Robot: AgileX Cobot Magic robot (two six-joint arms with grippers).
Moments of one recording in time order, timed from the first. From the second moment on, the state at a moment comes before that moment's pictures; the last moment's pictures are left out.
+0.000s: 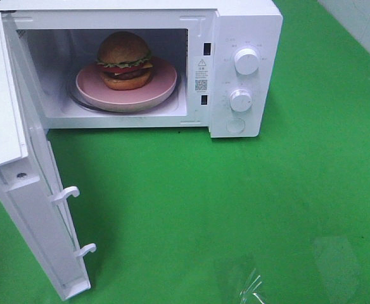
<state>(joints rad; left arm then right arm) 0.00 0.25 -0.56 -0.10 0.91 0.00 0.04 0.00 -0.49 -0.05 0.97 0.02</state>
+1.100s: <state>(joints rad) 0.00 0.46 -0.13 -0.10 -0.15 0.00 0.04 0.00 -0.49 -0.05 0.97 0.02</state>
